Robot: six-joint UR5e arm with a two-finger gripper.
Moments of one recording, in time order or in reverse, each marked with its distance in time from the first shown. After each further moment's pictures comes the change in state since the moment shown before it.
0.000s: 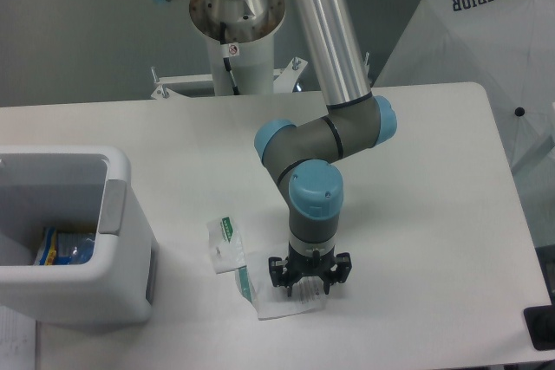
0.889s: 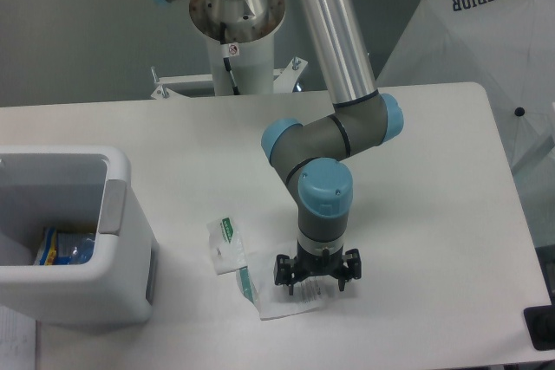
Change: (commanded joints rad) arm 0.014 -0.005 0.003 0.002 0.000 0.002
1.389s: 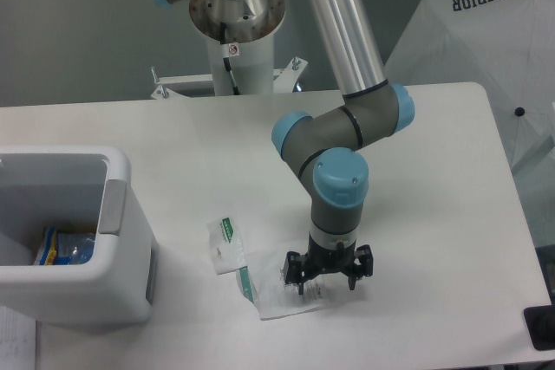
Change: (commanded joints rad) arm 0.014 0.003 0.011 0.002 -0.003 0.002
